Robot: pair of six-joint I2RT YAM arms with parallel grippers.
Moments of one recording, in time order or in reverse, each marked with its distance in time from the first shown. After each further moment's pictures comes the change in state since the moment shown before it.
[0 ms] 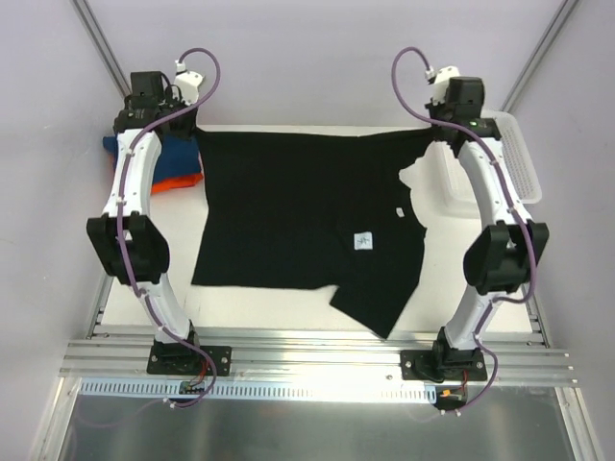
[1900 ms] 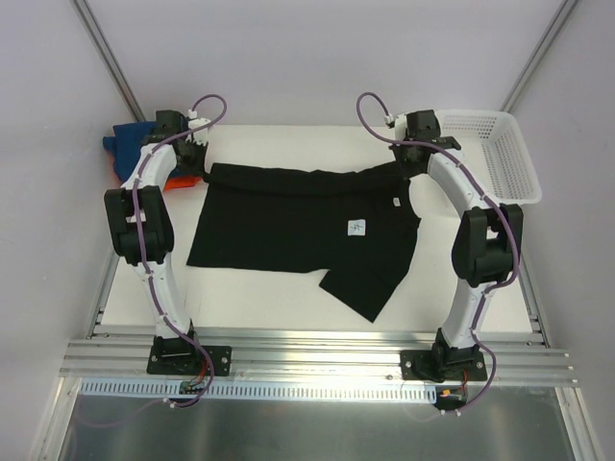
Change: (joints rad) left arm 0.032 0.256 -0.176 0.113 -0.041 -0.048; right arm 0.124 0.131 -0.184 -0.065 -0.082 0.047
